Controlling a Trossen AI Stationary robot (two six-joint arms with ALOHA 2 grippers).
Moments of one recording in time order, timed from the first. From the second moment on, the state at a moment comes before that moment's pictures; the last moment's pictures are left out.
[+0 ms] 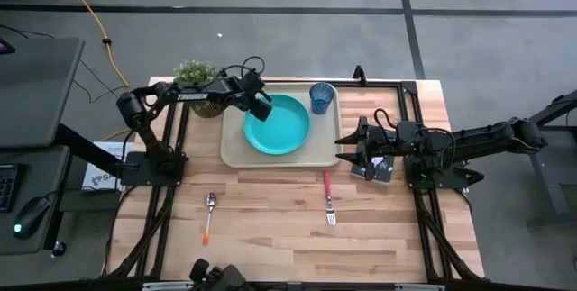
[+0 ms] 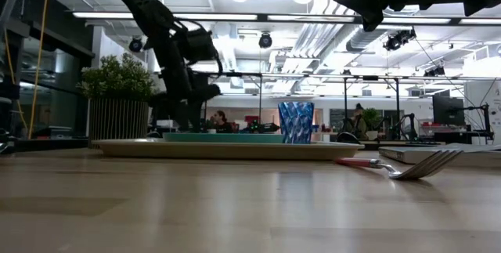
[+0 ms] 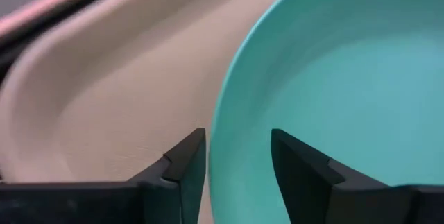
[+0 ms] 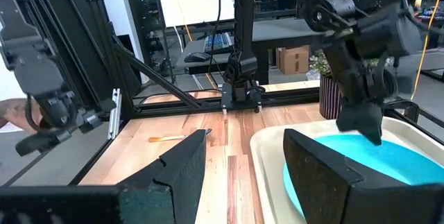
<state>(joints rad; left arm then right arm) 0.73 1.71 1.04 -0.44 -0.16 -0.36 0.02 0.84 0.41 0.41 -0.03 0.10</state>
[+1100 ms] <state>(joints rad) 0.00 0.90 0.46 0.55 0.08 -0.19 0.02 0.84 0.41 0.41 -0.03 0.09</state>
